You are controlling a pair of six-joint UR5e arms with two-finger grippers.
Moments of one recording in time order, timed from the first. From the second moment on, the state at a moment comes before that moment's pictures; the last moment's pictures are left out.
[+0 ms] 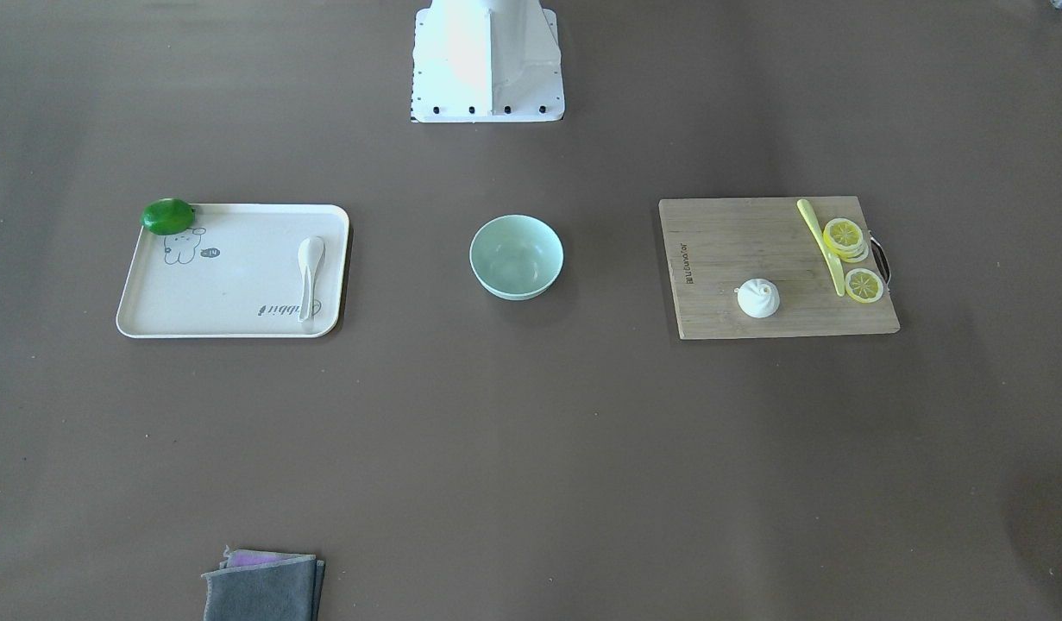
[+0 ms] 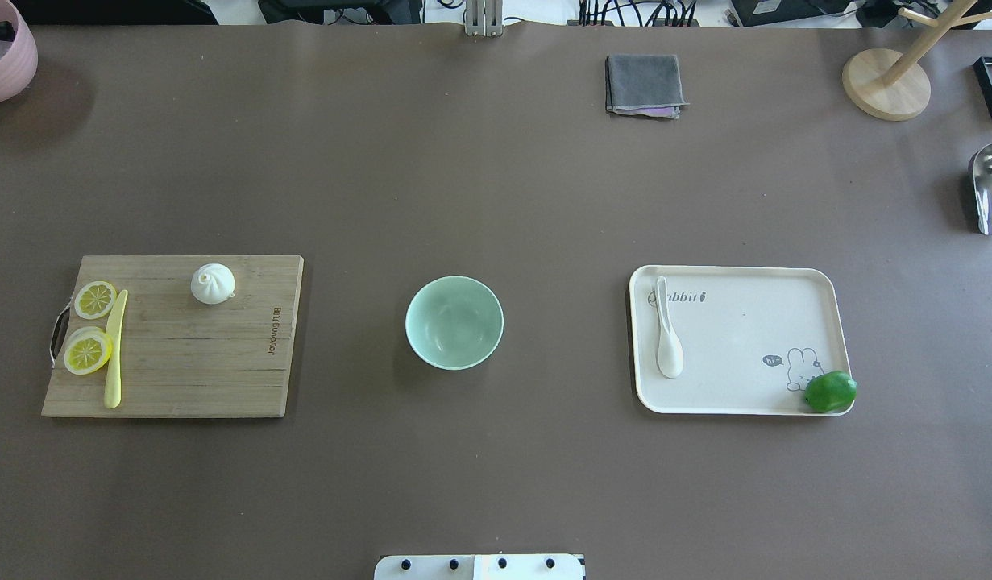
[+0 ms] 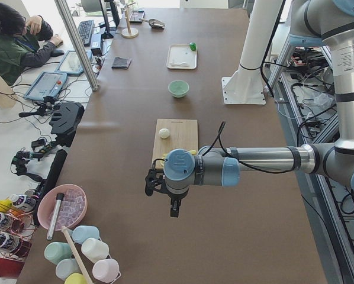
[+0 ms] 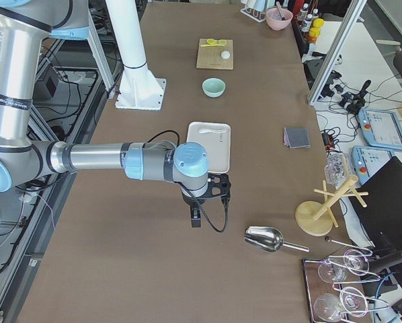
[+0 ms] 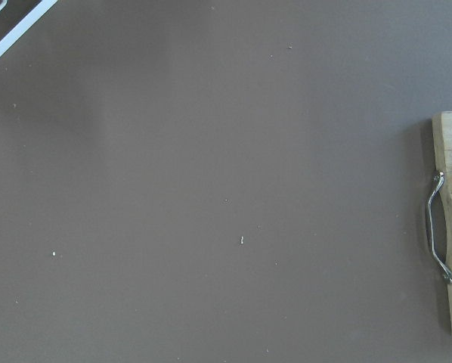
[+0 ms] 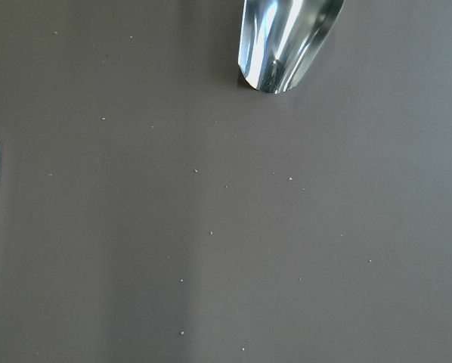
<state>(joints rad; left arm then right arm) -1.62 -1.33 -1.78 -1.62 -2.44 0.10 1.63 -1.83 1.92 -1.65 2.37 -0.12</state>
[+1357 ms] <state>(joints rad) -1.62 -1.40 -1.73 -2.03 -2.44 0.10 1.63 -1.70 2.05 -1.63 2.40 -0.11</state>
